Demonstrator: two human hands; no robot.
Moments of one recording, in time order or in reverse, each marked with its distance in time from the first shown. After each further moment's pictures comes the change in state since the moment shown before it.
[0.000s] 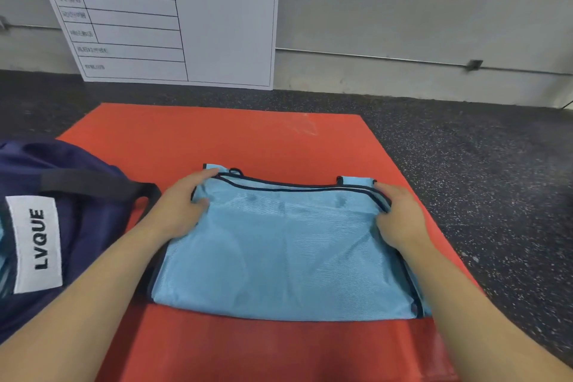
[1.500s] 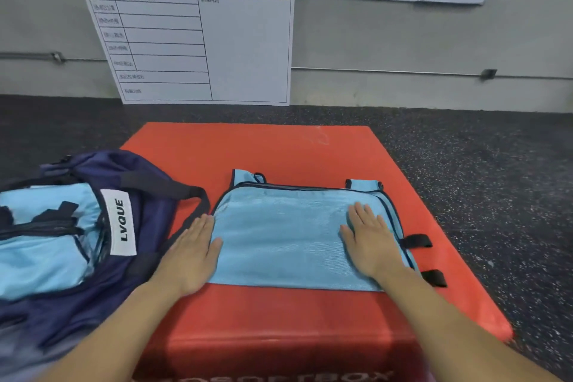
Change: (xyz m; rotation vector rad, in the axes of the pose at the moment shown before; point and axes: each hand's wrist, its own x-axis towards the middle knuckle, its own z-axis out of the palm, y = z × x) left_hand -0.123 -0.008 0.000 0.563 -0.122 -0.109; right_hand -0.086 -0.036 0.021 -0.307 -0.223 -0.252
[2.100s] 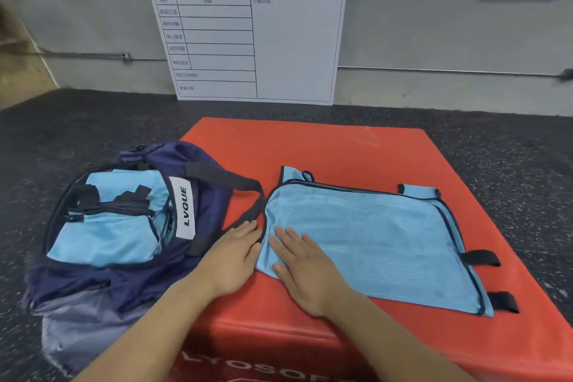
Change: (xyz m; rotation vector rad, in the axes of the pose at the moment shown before) left_hand -0.032 -0.013 -0.019 -0.149 -0.004 0.106; right_hand -0.034 -0.175 0.048 0.149 -0.124 -0.660
